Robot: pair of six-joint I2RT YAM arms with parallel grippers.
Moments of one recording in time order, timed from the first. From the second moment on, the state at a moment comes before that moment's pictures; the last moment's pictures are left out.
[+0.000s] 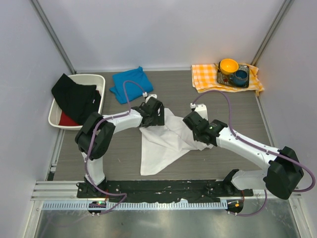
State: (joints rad) left arm -0.67 1.88 1.18 -0.27 -0.22 -0.59; right arm 0.76 1.25 0.88 -0.72 0.54 0.51
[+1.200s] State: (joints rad) left arm -0.67 1.82 1.09 -0.27 -0.23 -0.55; right arm 0.76 1.23 0.84 -0.70 0.52 0.51
